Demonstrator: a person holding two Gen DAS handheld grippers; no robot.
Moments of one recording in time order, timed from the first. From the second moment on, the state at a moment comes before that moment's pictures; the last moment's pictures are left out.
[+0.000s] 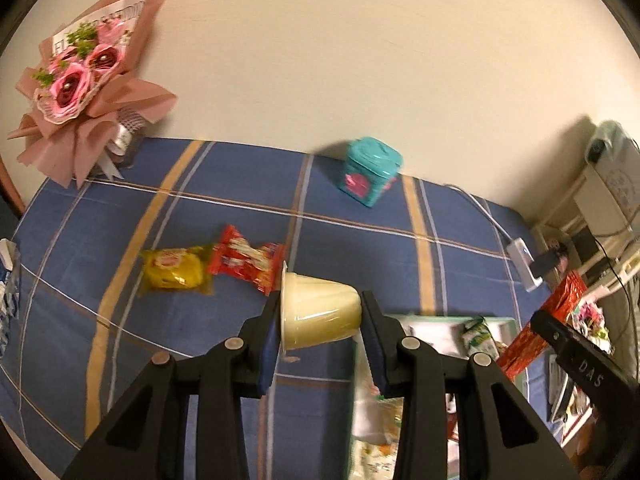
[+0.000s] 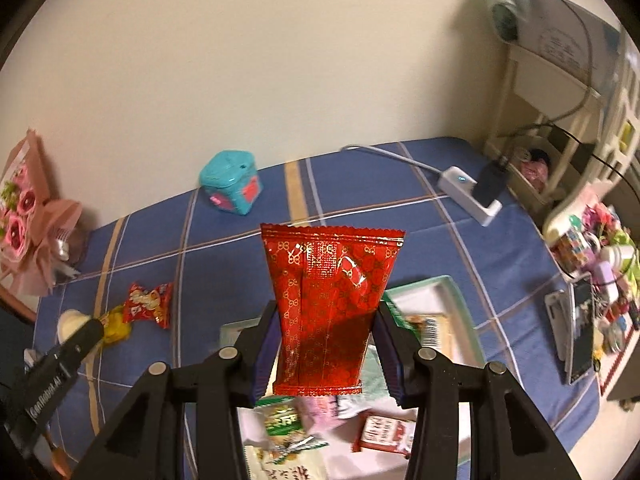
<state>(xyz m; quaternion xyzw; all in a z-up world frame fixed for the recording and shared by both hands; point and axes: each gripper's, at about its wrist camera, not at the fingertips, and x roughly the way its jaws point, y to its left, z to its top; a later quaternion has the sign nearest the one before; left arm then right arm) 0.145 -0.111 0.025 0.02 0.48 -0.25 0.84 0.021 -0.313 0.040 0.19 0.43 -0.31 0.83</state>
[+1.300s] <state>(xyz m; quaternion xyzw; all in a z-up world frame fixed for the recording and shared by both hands) 0.057 -0.223 -0.068 0.17 0.57 -0.33 0.73 0.009 -0.348 -0.061 0.22 0.55 -0.31 0.74</state>
